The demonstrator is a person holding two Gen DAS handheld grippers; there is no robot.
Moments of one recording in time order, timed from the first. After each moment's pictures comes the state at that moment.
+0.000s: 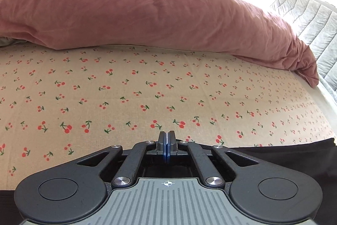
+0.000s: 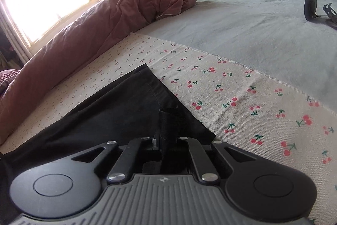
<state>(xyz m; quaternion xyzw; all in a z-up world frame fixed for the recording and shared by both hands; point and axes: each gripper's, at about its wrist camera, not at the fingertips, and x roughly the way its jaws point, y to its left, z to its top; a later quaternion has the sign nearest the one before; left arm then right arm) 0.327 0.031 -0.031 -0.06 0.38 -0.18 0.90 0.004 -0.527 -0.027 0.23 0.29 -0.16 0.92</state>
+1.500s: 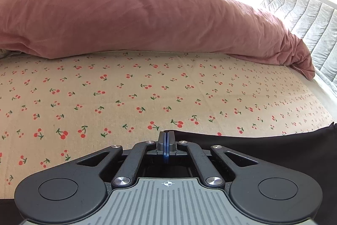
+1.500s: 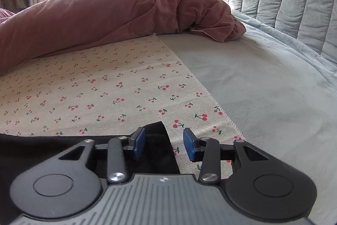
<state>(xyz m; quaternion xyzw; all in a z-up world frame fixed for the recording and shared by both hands) 0.321 0.026 -0.043 -0.03 0.36 -0.19 0.91 0.195 -0.538 -0.015 0.06 0.34 -0.13 0.93</state>
